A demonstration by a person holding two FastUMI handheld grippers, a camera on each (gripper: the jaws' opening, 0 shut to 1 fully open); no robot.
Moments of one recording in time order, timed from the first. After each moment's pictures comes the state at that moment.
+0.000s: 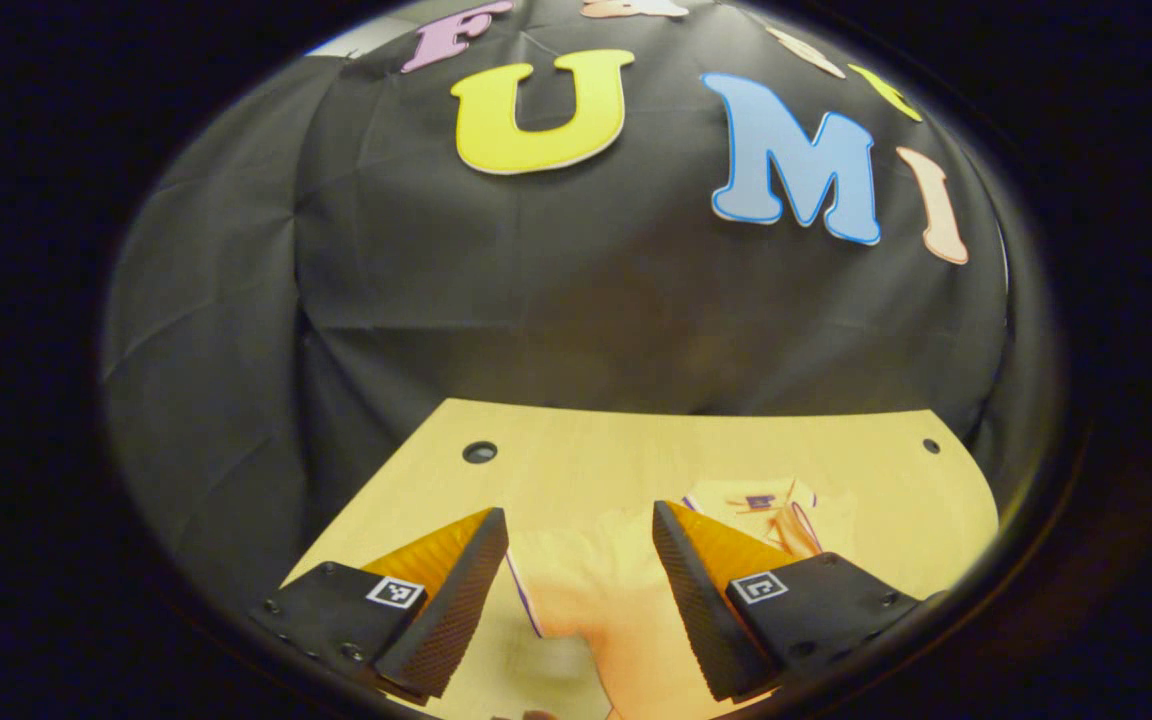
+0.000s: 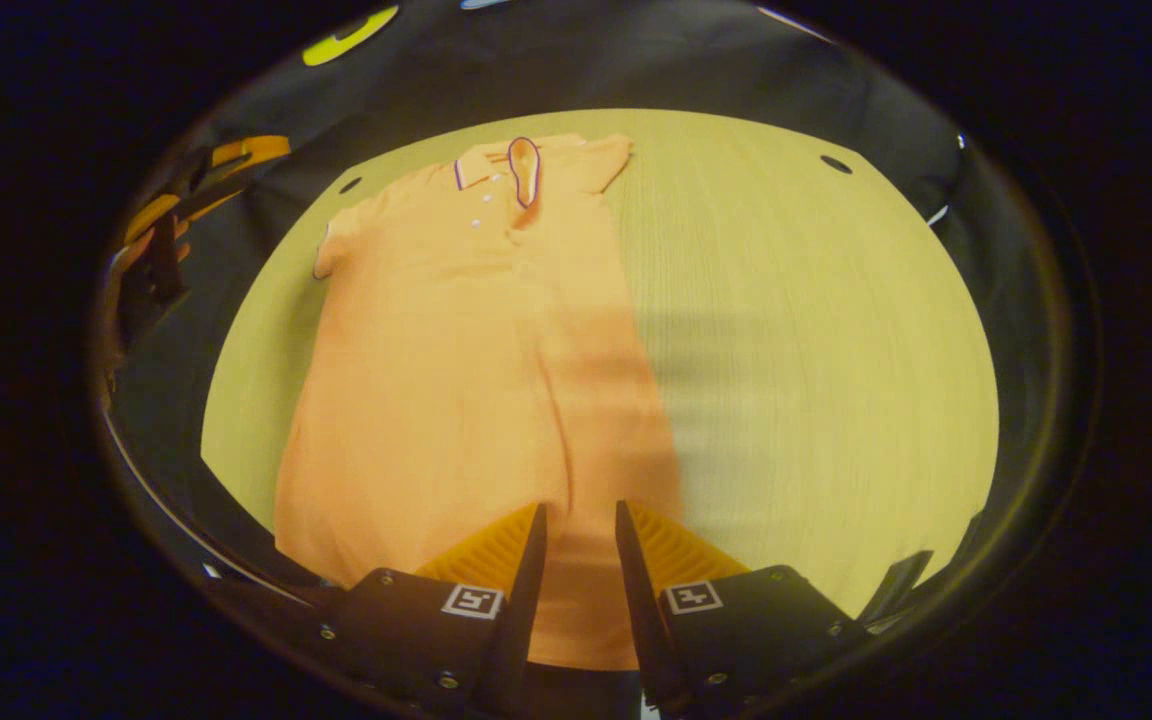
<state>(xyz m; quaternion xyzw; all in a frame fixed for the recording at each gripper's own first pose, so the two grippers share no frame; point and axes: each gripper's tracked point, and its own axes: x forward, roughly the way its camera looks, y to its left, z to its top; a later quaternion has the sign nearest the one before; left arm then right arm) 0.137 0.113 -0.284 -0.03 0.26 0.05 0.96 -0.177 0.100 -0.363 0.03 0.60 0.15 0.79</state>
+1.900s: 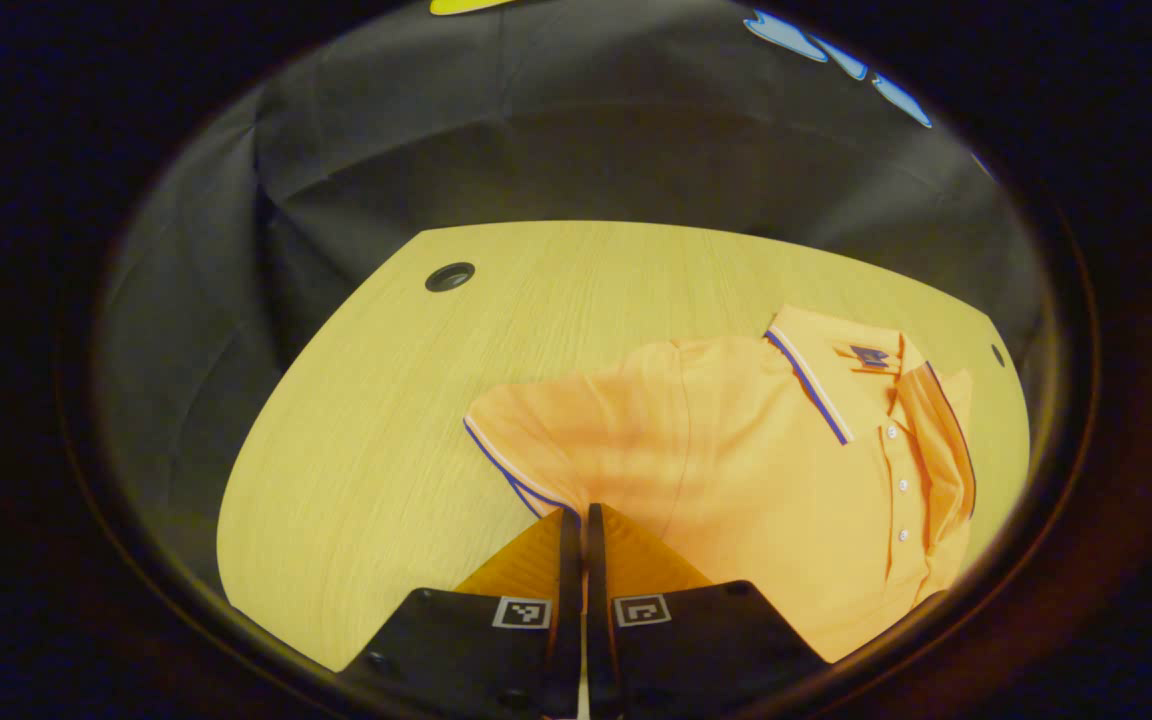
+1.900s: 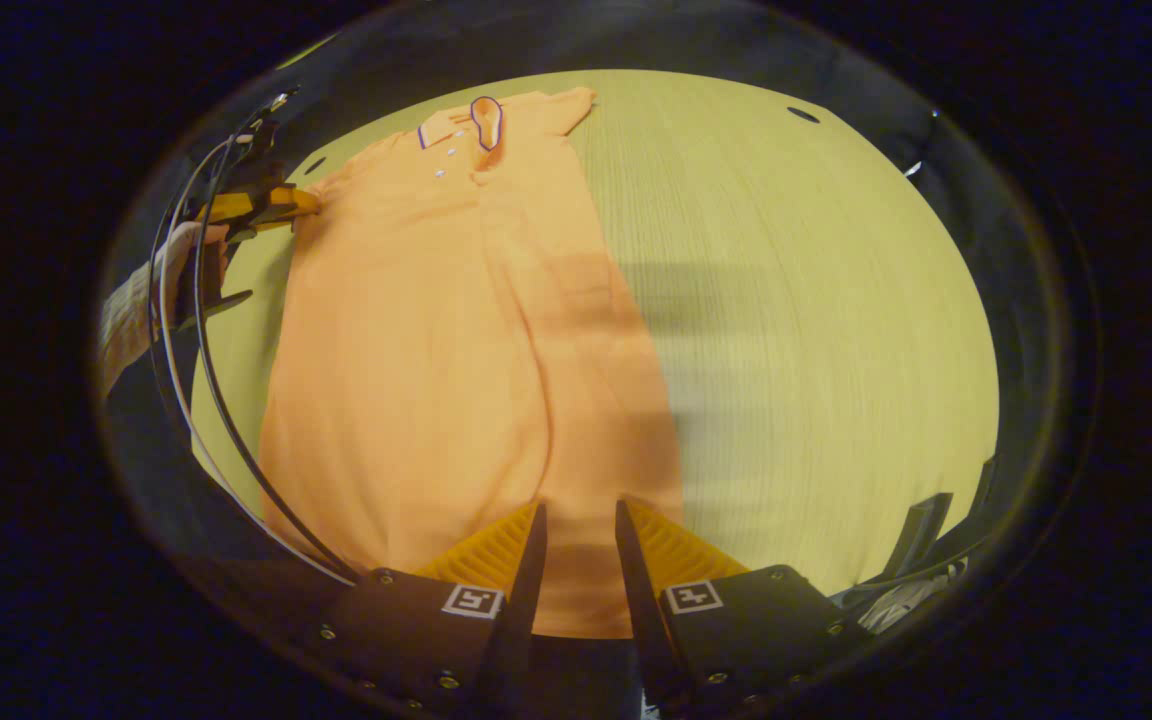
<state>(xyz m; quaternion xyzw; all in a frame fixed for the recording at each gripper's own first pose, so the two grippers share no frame) 0.144 0.123 -0.454 -0.01 0.45 0.07 0.89 -0.209 0.089 -0.381 0.04 0.64 0.11 0.76</state>
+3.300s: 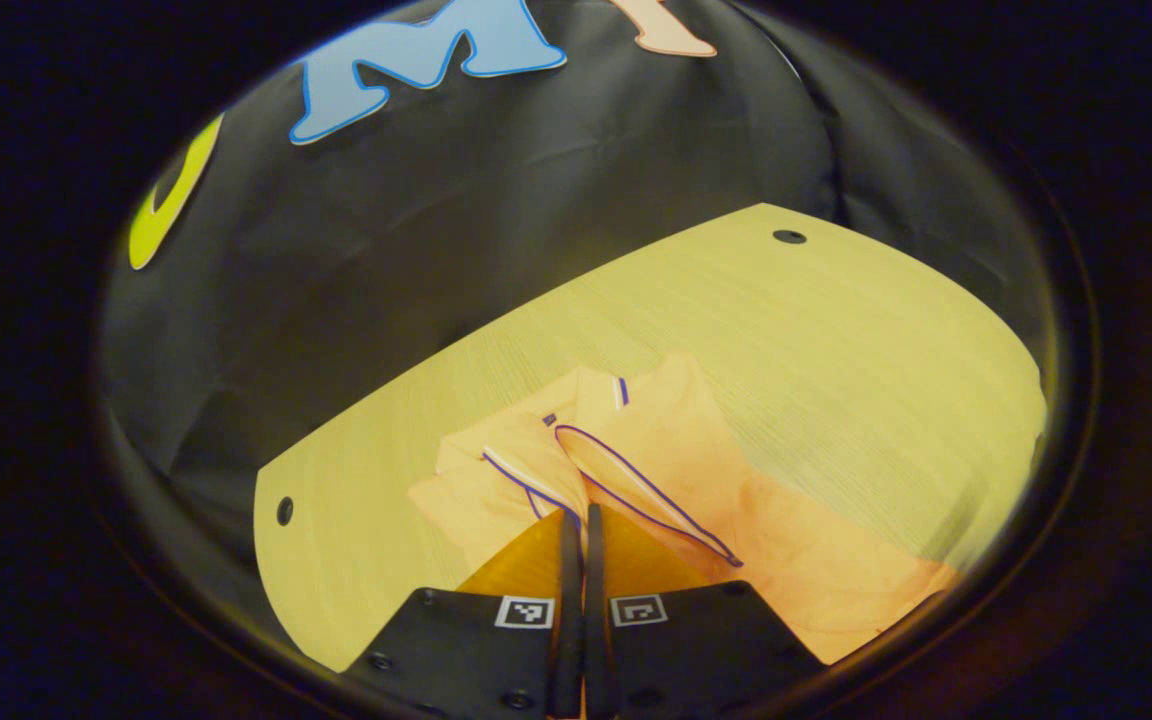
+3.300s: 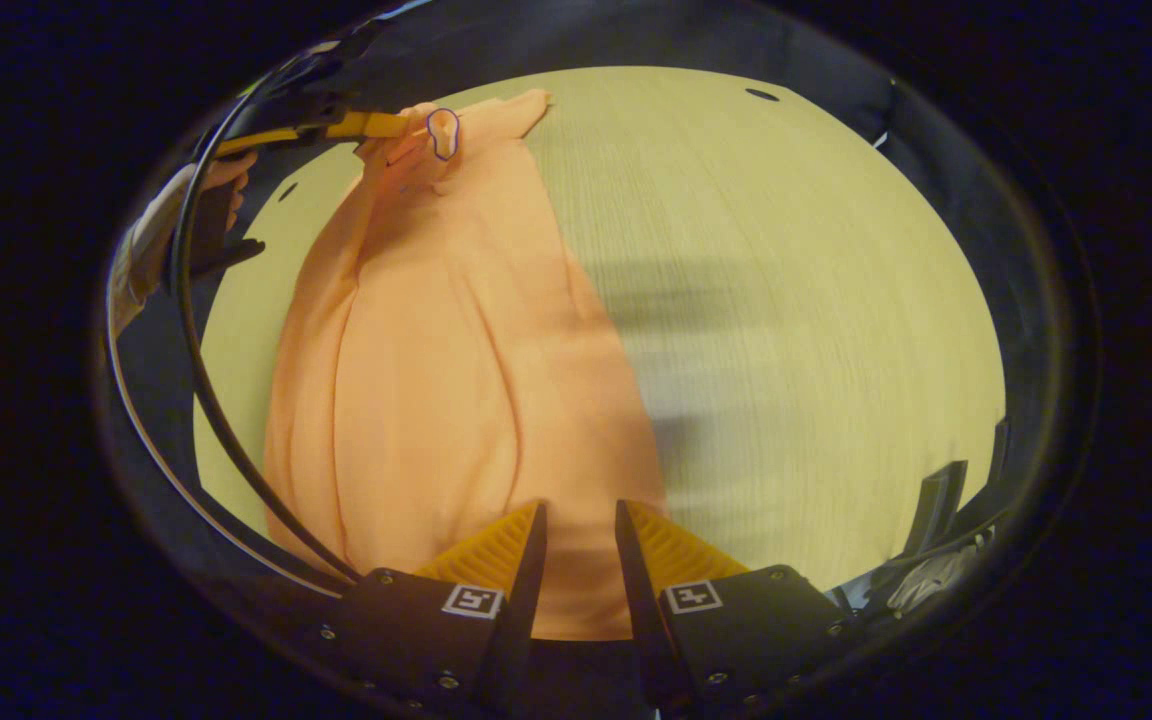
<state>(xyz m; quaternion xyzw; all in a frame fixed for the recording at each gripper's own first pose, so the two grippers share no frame) 0.155 -0.124 -0.392 0.20 0.36 -0.21 0.89 -0.210 0.080 -0.388 0.08 0.64 0.08 0.76</state>
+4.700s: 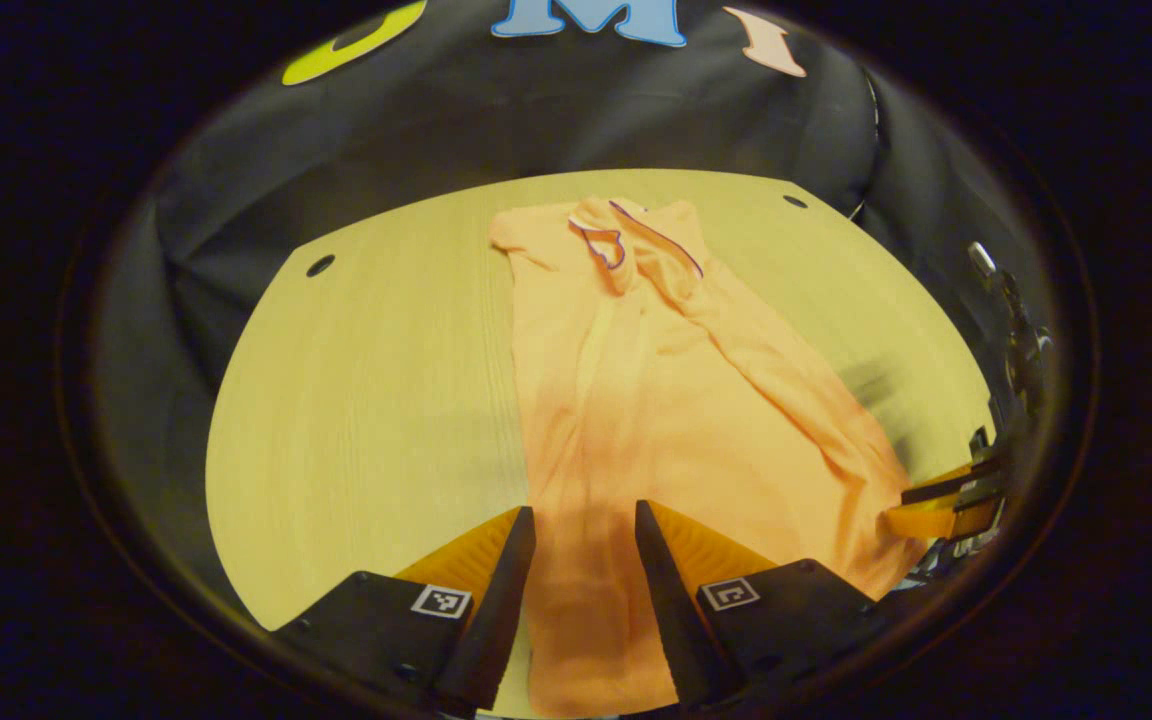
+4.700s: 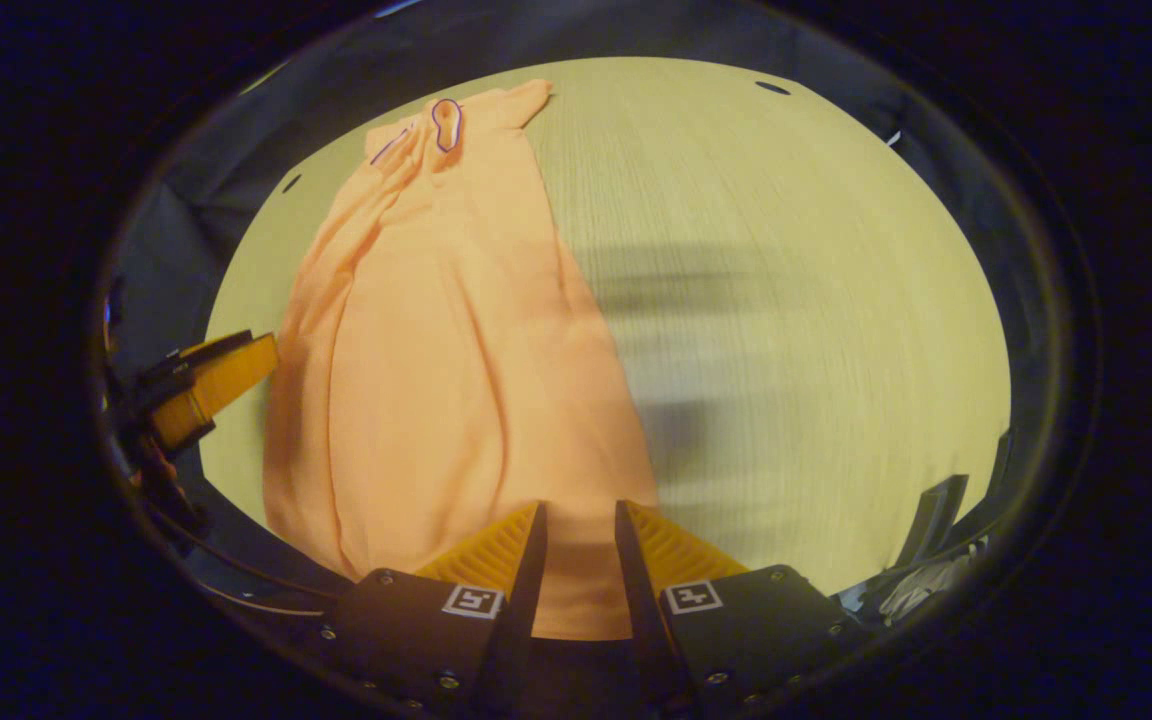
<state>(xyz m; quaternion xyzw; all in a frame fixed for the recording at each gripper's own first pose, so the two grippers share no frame) -0.100 -0.005 -0.406 0.05 0.49 -0.13 0.86 -0.205 0.076 -0.390 0.07 0.65 0.10 0.75</state>
